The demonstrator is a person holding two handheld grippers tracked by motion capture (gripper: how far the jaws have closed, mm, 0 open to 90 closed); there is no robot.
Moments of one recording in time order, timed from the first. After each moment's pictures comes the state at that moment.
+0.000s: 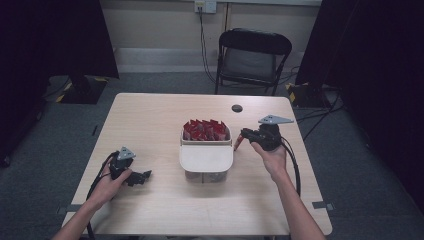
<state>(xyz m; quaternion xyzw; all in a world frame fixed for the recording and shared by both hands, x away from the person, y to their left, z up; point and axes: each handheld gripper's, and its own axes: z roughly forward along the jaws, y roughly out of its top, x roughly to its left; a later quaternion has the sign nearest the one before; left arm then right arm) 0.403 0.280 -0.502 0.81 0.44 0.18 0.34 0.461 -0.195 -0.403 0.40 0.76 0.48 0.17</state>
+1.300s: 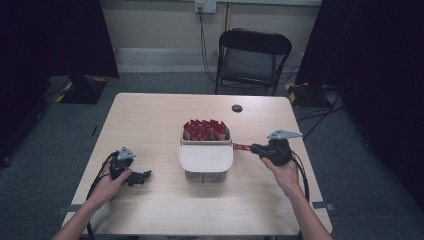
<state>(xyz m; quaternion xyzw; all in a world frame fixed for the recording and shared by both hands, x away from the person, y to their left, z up) 0.403 0.279 -0.503 0.81 0.44 0.18 0.34 0.426 -0.225 -0.423 0.41 0.79 0.43 0.16</state>
